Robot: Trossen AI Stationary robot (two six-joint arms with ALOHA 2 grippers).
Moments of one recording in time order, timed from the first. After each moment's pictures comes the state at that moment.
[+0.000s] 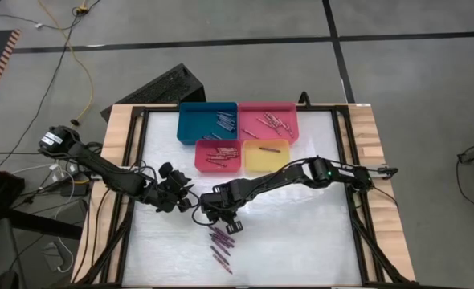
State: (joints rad) left arm -0.43 1.16 0.44 -0.17 -0.72 -0.67; right arm 0.20 2.37 2.03 -0.91 -0.03 -0.16
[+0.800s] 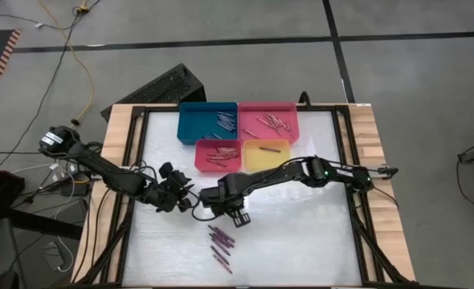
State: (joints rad) left arm -0.43 1.16 0.44 -0.17 -0.72 -0.67; right arm 0.17 2.38 2.21 -1.24 -0.02 -0.22
